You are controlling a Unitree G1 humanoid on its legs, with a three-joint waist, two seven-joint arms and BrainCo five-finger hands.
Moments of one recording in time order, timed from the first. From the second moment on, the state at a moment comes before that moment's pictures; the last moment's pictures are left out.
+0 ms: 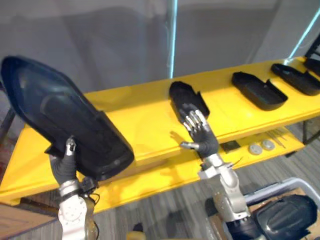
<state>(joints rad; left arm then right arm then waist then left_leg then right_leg) 0.31 0.00 0.23 -0.35 -0.19 -0.20 0.22 -0.07 -0.16 0.20 -0.05 0.44 -0.30 0.28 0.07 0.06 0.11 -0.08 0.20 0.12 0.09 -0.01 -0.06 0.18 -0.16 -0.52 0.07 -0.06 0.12</state>
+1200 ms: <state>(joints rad) -0.36 0.51 0.30 0.54 -0.13 0.15 0.09 0.27 -0.14 -0.23 -0.17 0.34 -0.26 0.19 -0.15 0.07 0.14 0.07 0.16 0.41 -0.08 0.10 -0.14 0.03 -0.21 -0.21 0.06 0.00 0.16</state>
